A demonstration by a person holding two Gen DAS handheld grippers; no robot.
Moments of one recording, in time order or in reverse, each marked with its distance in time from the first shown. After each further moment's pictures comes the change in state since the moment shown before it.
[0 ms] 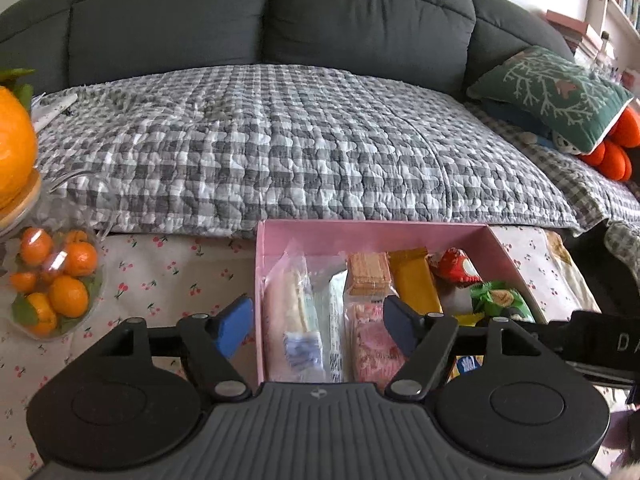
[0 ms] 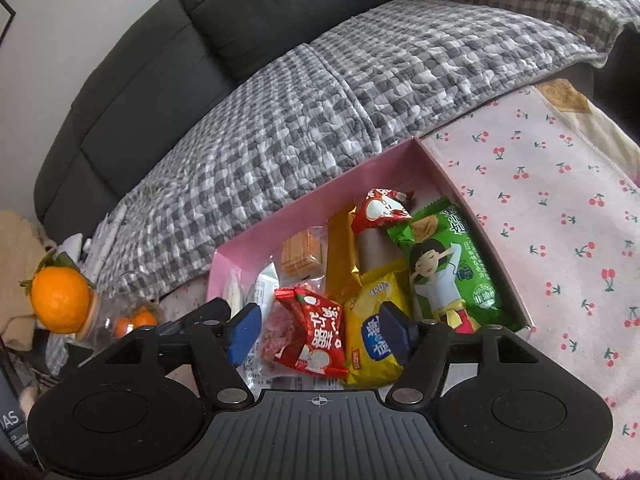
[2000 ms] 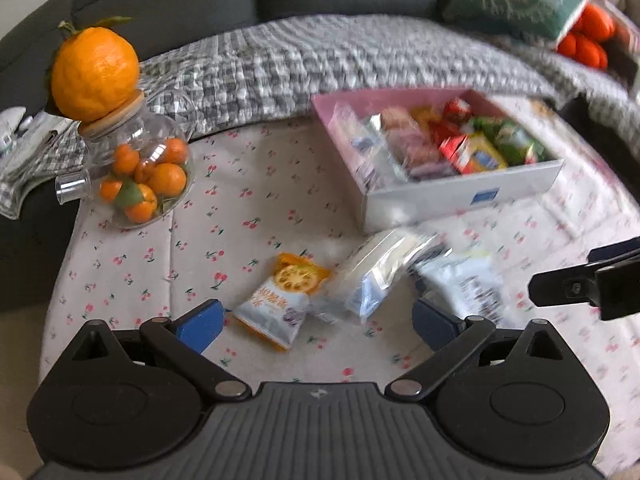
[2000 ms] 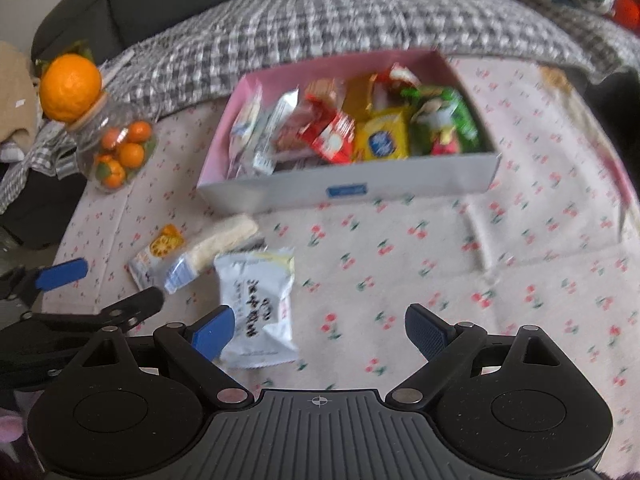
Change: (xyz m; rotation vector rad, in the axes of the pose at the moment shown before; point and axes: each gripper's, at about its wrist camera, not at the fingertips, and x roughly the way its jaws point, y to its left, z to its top) left arm -0.075 0.044 -0.103 0.230 0.127 0.088; right arm -0.049 0.044 -0.119 -0.310 0.228 -0.189
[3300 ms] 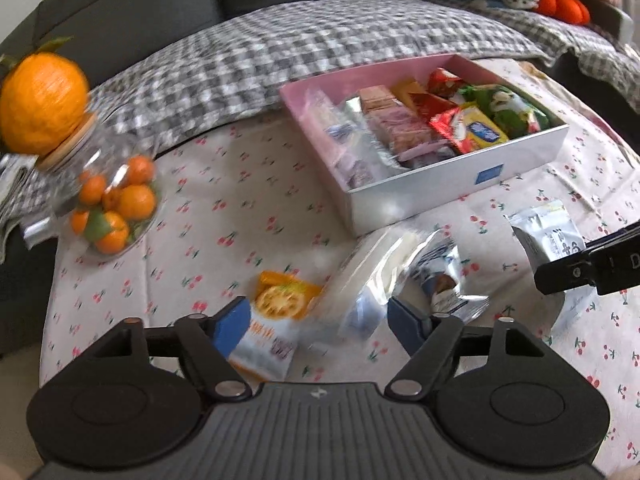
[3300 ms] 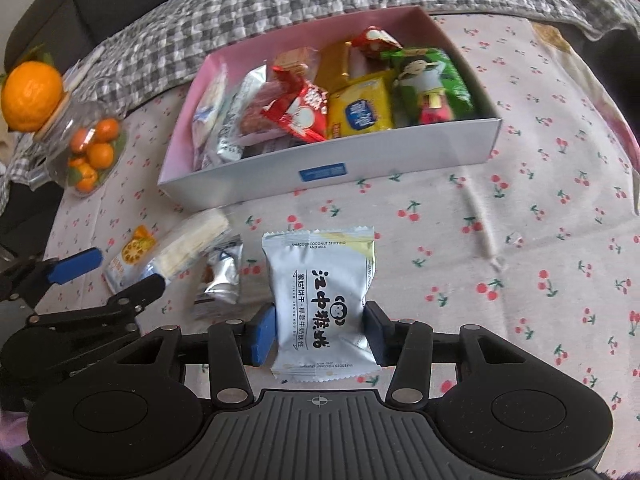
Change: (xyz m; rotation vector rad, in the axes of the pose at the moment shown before) left arm 0.030 -0.019 0.011 0.133 0.012 -0.005; right arm 0.025 -0.022 0.013 0.073 0.067 -0.018
